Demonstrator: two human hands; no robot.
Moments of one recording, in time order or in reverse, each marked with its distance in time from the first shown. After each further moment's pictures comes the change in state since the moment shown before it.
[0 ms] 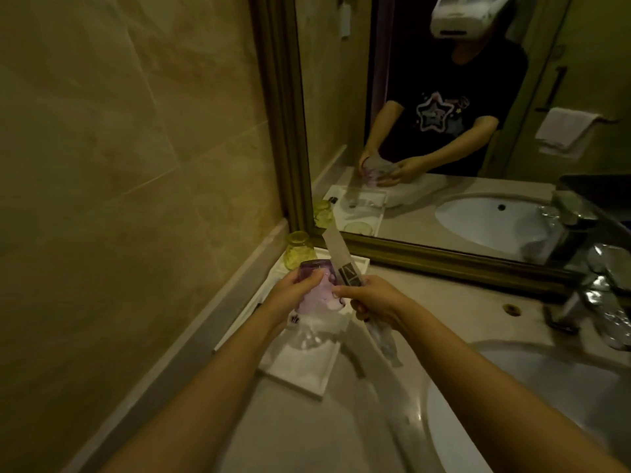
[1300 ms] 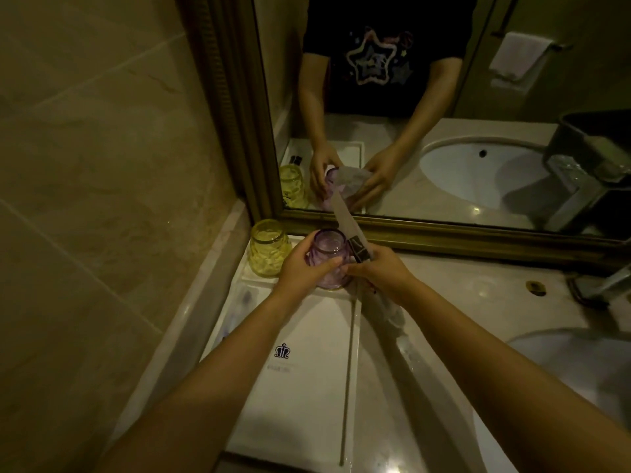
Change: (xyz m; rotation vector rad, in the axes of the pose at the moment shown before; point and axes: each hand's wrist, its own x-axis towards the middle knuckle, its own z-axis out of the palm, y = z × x) left_hand 0.168 -0.054 0.004 0.164 -0.066 0.126; right_hand 0.134 0.030 -0.028 -0.048 0.359 -0.036
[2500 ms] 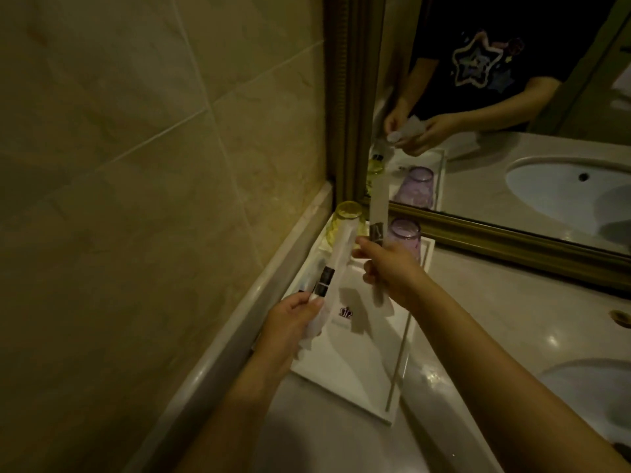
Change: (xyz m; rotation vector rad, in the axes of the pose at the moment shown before) left_hand -0.183 0.001 -0.073 -0.224 0.303 -0.325; right_hand -0.075 -0.064 0.081 0.310 -0.200 0.077
